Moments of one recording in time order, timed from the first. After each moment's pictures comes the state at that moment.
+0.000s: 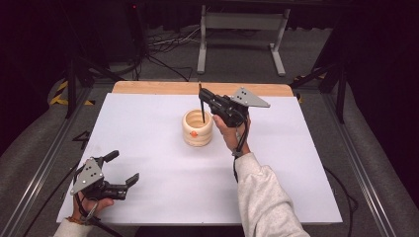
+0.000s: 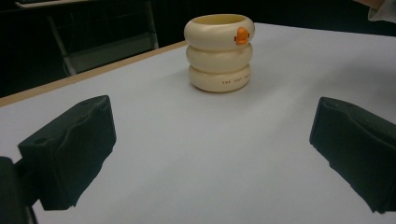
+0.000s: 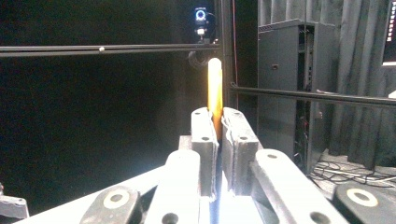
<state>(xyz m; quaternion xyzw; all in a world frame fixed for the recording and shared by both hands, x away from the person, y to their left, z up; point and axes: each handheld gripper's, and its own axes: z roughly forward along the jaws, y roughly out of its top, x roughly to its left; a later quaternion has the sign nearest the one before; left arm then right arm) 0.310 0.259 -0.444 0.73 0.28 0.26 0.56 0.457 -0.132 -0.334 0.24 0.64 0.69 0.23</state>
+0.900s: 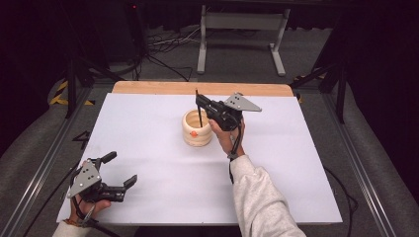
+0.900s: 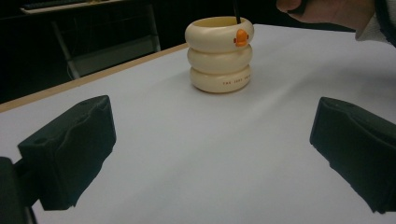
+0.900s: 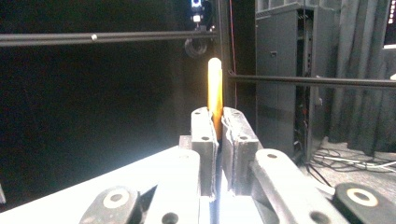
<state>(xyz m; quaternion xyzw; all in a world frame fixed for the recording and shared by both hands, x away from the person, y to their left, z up) 0.305 0.262 -0.443 0.74 0.28 0.26 0.56 0.466 -0.123 -0.364 0.25 0.65 0.68 0.22</state>
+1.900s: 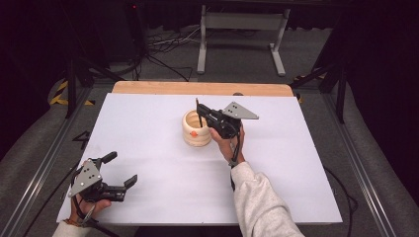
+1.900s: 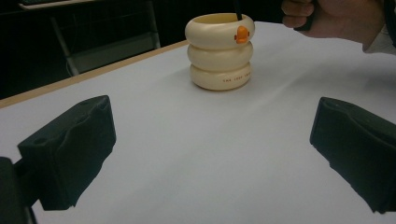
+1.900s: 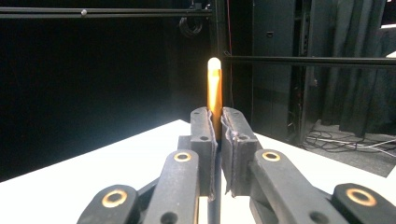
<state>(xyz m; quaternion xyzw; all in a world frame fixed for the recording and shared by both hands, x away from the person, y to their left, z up) 0.306 0.261 -0.444 0.74 0.28 0.26 0.56 0.459 -0.124 -0.389 0.27 0.67 0.65 0.22</state>
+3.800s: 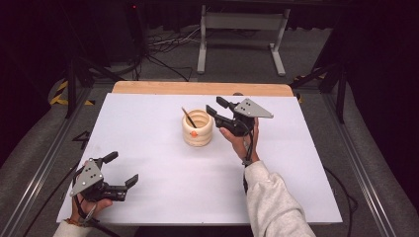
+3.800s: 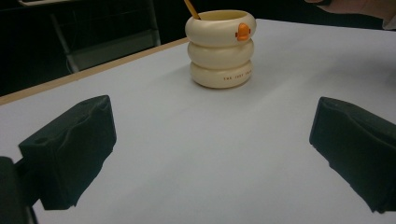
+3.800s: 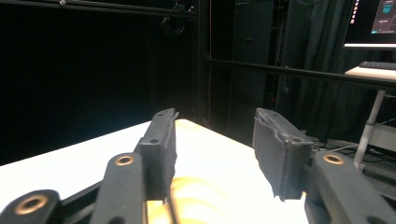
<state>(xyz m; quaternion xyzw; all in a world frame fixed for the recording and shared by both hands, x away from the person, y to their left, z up) 0.308 0.259 -0.444 0.74 0.28 0.26 0.55 0.448 -0.155 -0.363 0.26 0.68 0.63 0.28</state>
